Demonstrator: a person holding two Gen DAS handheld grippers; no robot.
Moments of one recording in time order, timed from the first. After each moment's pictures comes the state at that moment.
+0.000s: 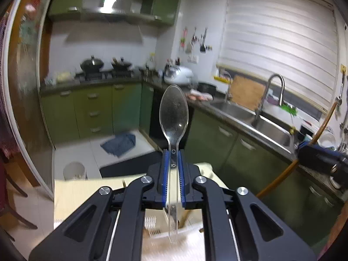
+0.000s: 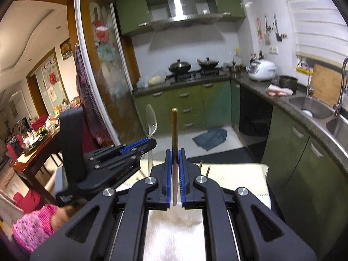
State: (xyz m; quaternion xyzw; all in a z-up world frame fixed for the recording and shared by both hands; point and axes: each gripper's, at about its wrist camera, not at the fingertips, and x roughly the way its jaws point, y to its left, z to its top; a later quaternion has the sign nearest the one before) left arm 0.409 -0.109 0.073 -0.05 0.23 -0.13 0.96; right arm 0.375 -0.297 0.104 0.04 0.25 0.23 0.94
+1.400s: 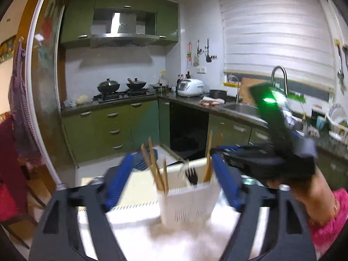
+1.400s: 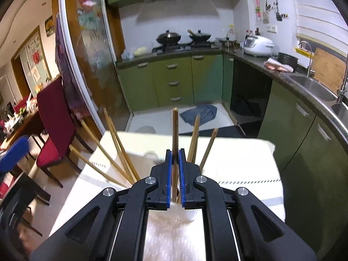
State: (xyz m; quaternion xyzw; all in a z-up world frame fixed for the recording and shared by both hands) left arm 0.291 -0.100 0.024 0.02 0.17 -0.07 0.98; right arm 0.470 -0.249 -0.062 0.00 0.34 0.19 0.92
